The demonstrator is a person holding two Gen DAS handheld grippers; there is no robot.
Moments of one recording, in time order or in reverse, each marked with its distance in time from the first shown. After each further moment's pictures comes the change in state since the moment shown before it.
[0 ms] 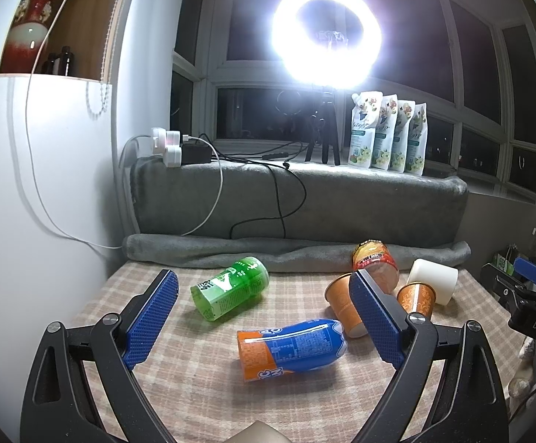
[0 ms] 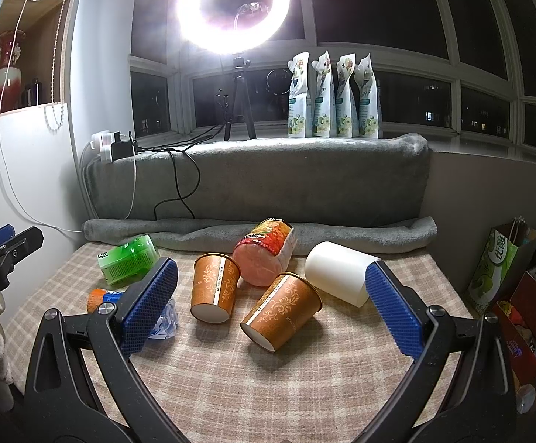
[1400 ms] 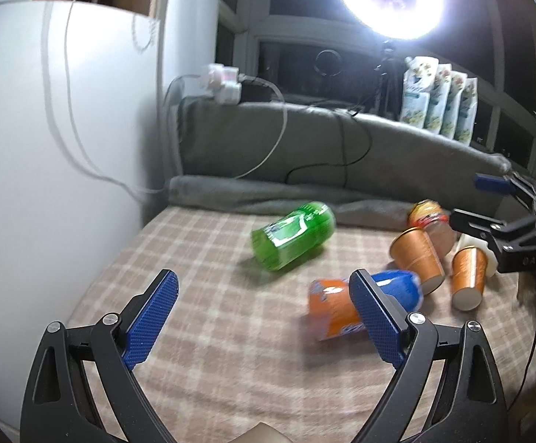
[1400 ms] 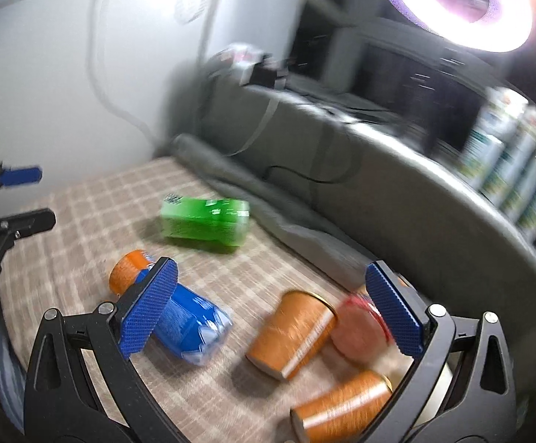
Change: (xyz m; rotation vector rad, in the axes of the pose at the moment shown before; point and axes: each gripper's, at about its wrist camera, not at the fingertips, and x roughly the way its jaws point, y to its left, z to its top) left arm 0.026 0.071 -0.039 -0.079 0.188 0.107; right arm 0.119 0.122 0.029 -0.593 0.183 0.419
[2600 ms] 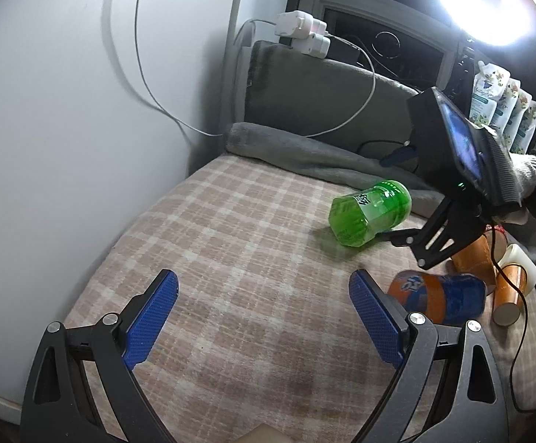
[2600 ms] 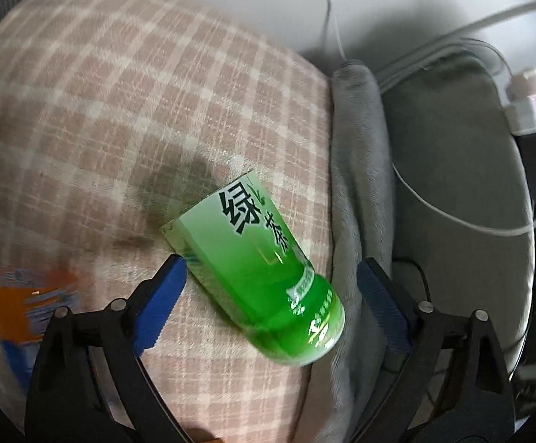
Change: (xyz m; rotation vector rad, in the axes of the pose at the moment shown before) left arm 0.040 0.070 -0.011 -0.178 0.144 0.088; right arm 0.200 0.117 0.046 -0.915 0.301 0.237
